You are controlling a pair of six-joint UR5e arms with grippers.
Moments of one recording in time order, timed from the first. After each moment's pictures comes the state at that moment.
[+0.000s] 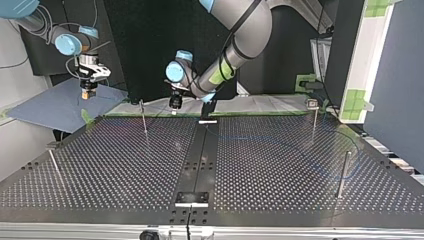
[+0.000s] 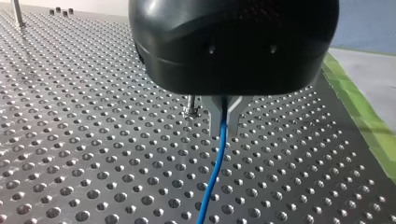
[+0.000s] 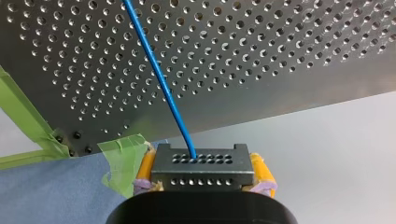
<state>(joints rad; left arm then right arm) -0.74 -2.84 -0.95 -2.57 -2.02 -1.67 1.47 -0.68 1.80 -1.06 1.32 1.83</state>
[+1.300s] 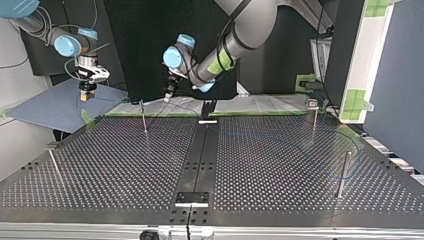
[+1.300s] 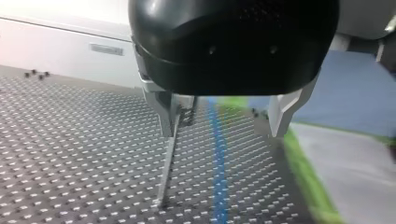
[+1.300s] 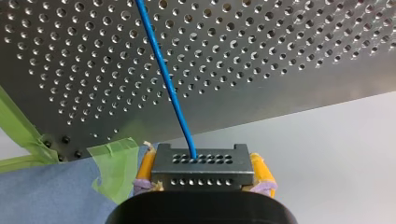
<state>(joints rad) -0.79 -2.71 -1.17 -2.59 -1.91 -1.67 1.47 -0.68 1.78 -1.06 1.32 1.84</state>
